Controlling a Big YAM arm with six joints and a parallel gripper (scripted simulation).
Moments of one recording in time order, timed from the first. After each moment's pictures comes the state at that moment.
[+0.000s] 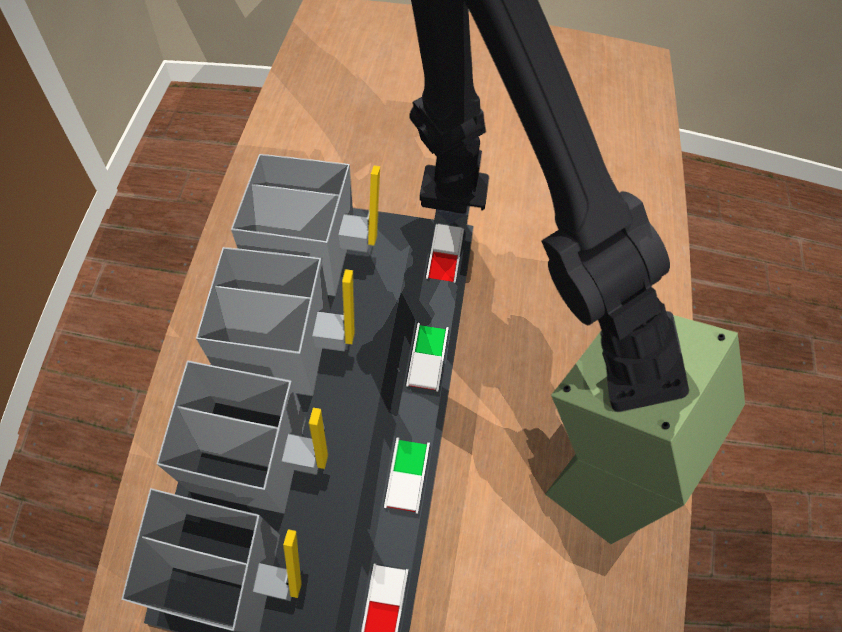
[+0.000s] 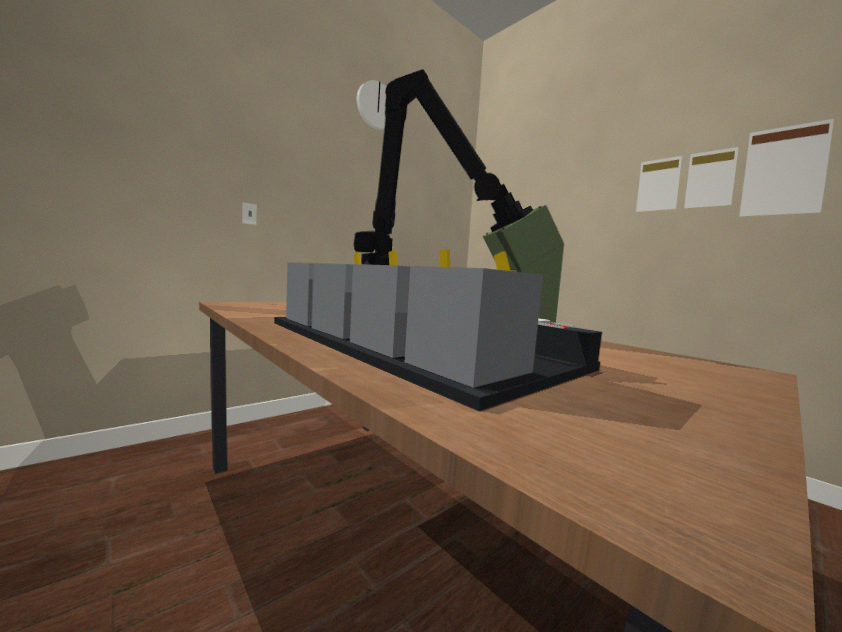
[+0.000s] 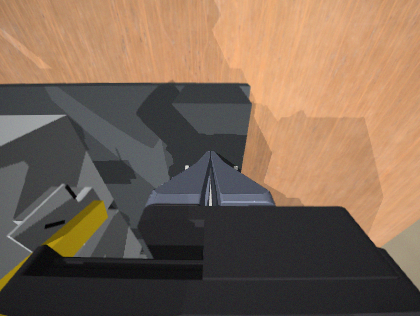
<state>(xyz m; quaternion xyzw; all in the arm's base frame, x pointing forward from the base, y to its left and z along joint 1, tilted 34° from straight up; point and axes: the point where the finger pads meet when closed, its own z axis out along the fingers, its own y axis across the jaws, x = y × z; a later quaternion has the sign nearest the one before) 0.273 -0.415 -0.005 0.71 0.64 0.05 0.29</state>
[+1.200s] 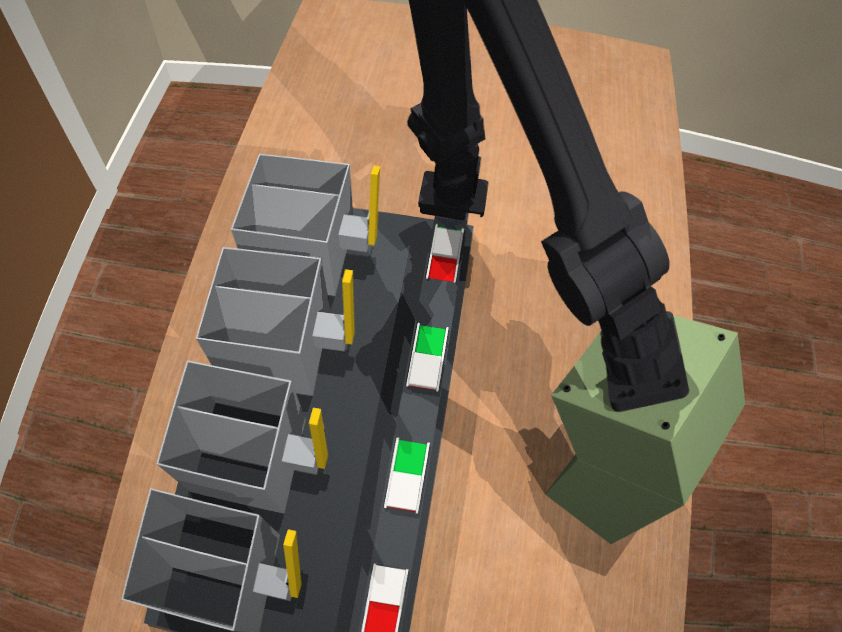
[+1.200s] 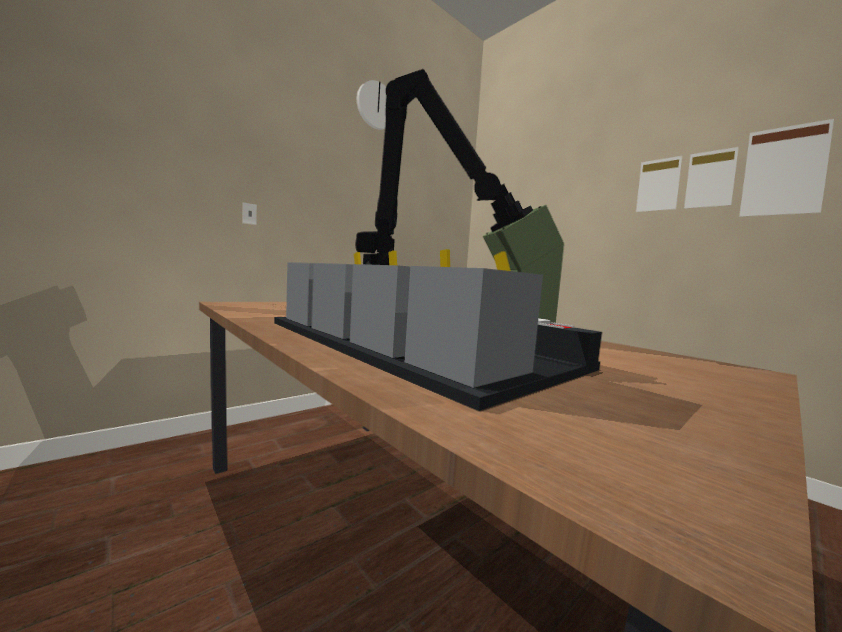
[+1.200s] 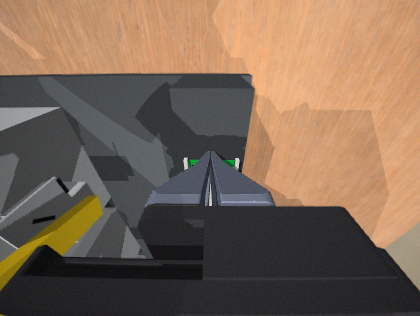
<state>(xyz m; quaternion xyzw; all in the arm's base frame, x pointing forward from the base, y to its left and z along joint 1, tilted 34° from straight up) 0.276 -0.406 -0.010 0.71 0.64 0.05 0.29</state>
